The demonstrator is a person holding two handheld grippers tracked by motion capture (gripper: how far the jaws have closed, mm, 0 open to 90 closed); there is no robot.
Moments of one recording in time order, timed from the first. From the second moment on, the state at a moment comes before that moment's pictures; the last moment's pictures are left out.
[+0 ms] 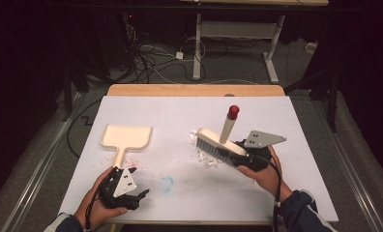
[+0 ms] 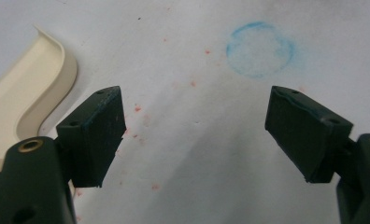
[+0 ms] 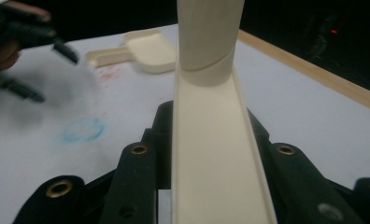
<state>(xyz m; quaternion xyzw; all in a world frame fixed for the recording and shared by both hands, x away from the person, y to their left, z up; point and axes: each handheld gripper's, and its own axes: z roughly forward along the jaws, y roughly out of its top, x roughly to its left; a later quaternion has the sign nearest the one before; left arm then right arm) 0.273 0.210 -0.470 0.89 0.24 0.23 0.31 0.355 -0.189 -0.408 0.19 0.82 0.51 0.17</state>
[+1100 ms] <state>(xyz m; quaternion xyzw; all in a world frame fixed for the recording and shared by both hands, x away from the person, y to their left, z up) 0.277 0.205 -0.473 0.89 0.25 0.22 0.31 0.437 -0.146 -0.450 0.13 0.86 0.49 0.12</state>
